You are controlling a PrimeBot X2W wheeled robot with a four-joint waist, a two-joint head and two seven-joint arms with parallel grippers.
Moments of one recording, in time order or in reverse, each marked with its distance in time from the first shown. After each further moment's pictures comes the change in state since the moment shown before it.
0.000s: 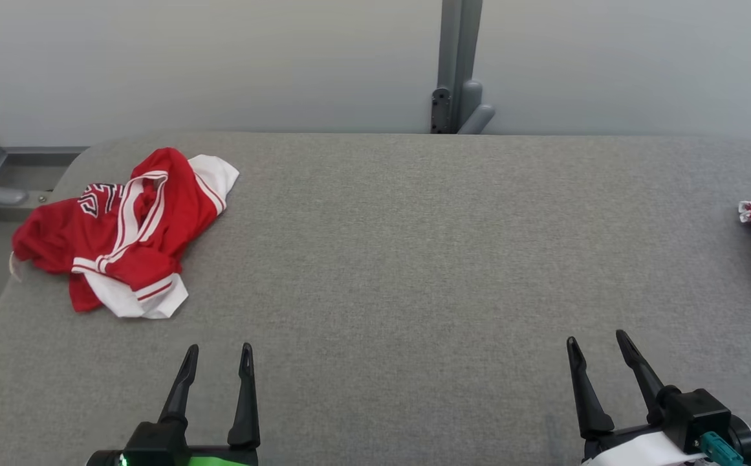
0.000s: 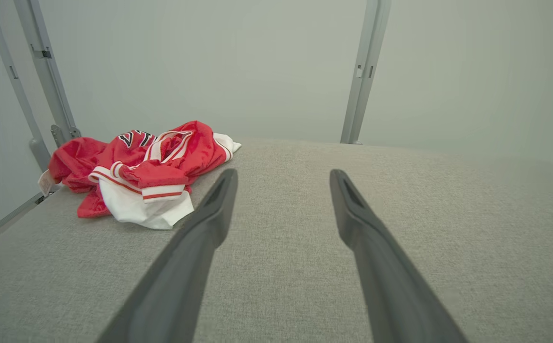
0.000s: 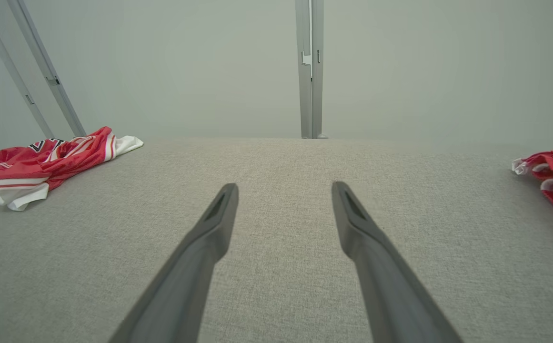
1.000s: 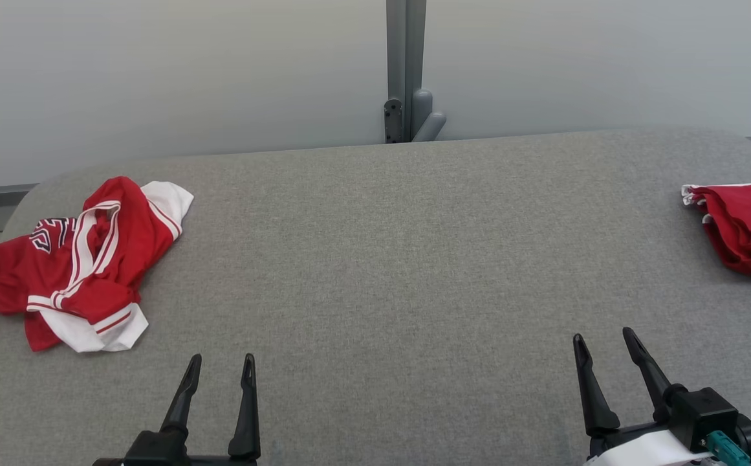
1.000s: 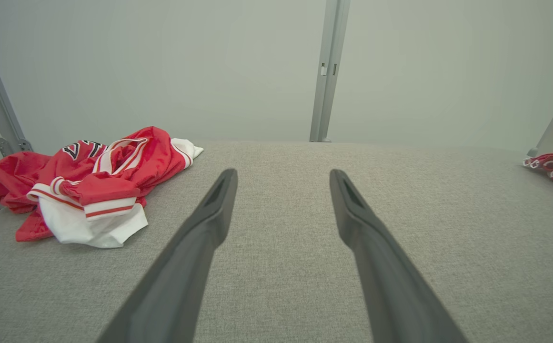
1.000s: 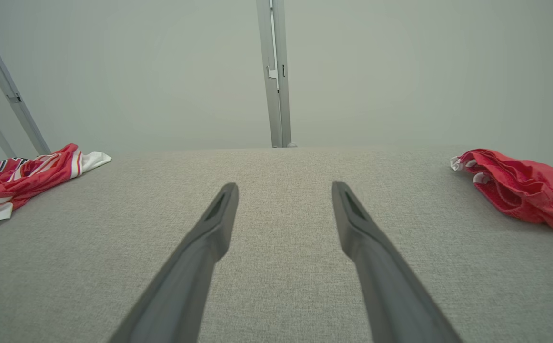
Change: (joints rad) left arm 0.023 0.000 0.009 -0.003 0.003 -0.027 0.000; right arm 0.000 -0.003 -0.011 -0.009 -0.002 0.000 0.000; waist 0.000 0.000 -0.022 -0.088
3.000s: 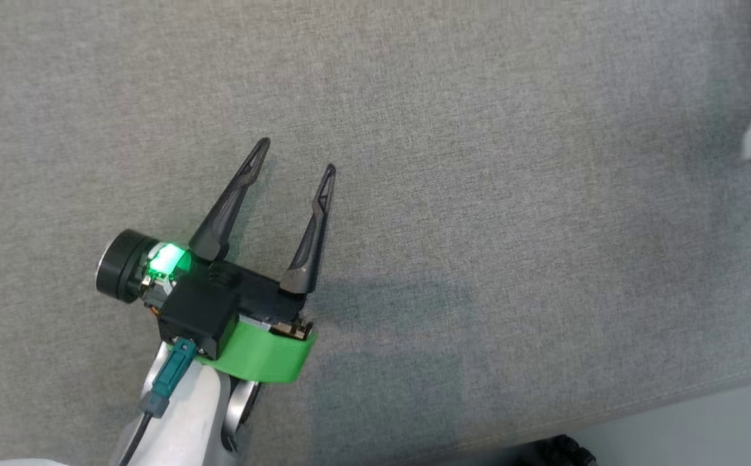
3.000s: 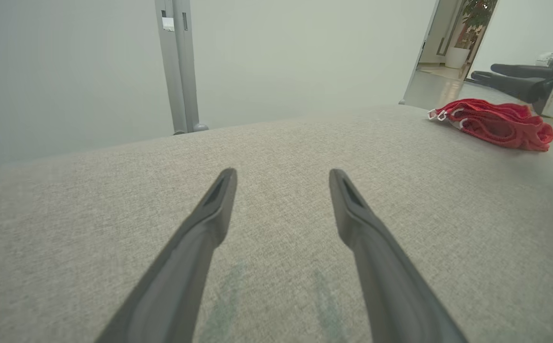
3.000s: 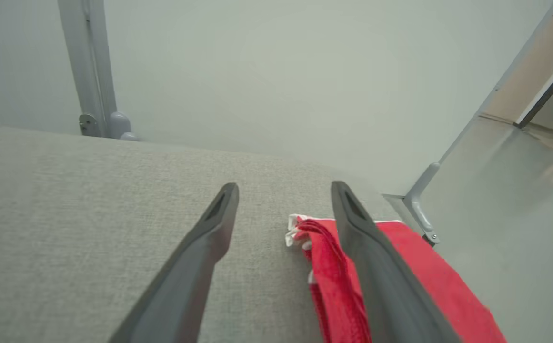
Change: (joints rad) left arm -0.463 0.061 -0.186 -0.136 0.109 -0.082 0.000; right arm -0.851 -0.322 -0.141 0.370 0.049 0.000 0.000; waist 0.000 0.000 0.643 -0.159
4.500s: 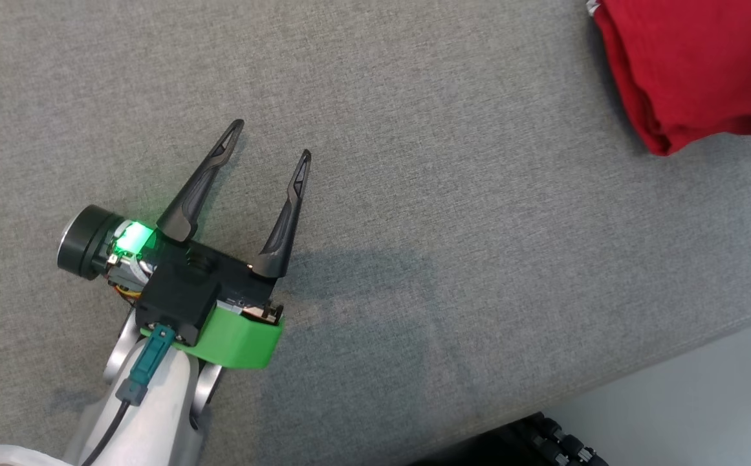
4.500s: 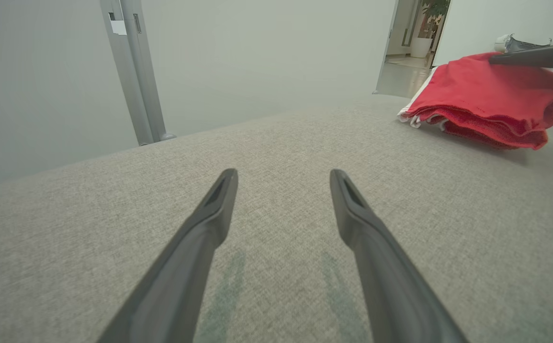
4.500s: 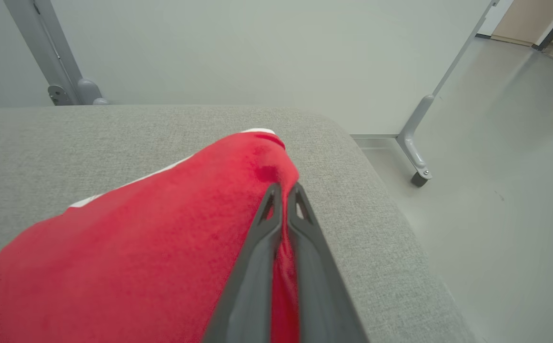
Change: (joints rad) left arm -0.039 0.073 0.021 0.006 0.042 -0.022 0.002; right arm -0.140 -0.284 0.466 0.183 0.591 0.000 0.000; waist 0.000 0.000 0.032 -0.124
